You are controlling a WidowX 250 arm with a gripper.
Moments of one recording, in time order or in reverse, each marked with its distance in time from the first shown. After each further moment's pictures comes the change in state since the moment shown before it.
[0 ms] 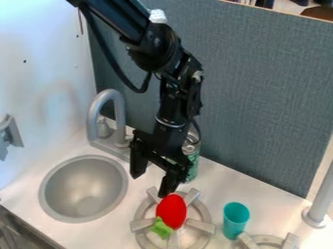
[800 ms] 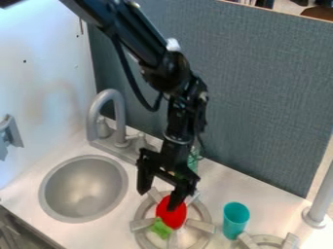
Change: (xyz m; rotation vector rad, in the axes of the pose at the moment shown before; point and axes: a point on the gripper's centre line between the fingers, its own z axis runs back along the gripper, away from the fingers) arm 0.015 -0.013 -0.034 -0.034 0.083 0.073
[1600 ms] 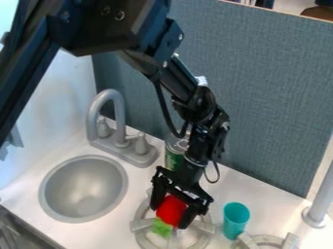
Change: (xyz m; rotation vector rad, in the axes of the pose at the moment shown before) arm 0.029 -0.015 -0.036 0.080 0.085 0.054
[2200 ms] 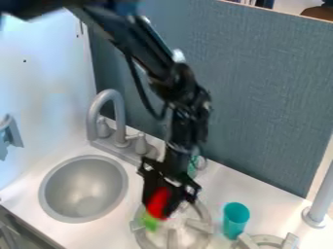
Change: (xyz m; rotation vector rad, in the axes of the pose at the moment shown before) arm -0.029 0.022 0.023 -0.071 -0.022 0.008
